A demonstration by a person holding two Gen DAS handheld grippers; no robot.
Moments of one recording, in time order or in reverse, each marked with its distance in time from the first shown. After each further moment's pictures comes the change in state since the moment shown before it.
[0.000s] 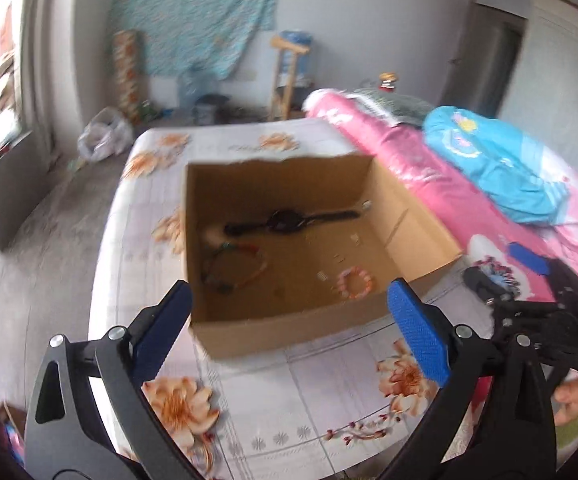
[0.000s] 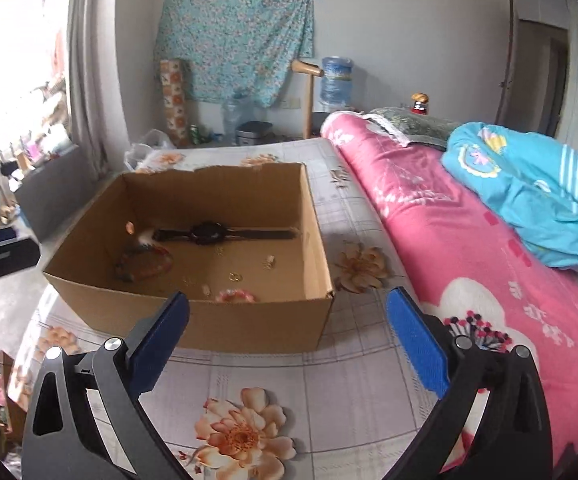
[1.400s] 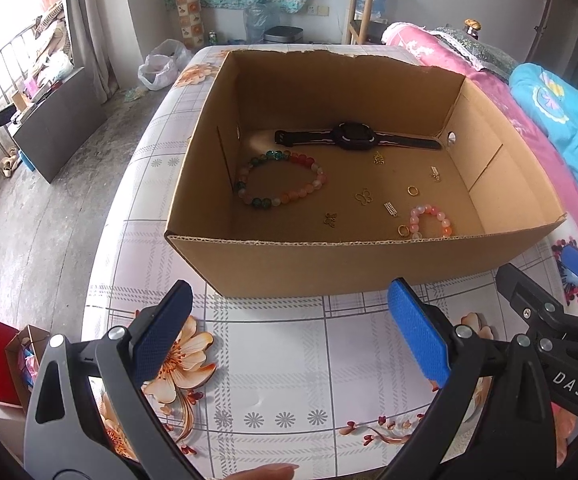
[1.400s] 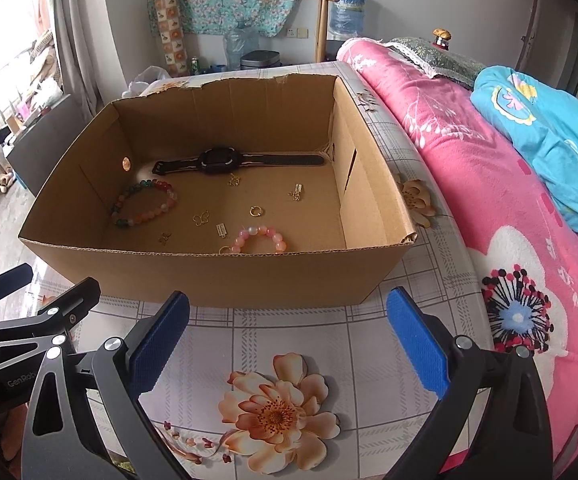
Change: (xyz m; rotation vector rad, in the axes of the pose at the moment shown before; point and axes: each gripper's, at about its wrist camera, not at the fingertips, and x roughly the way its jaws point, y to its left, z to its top) left arm 0.072 -0.006 -0.034 -0.103 0.229 0.237; right arm 0.052 0.032 -0.013 0.002 0.277 0.055
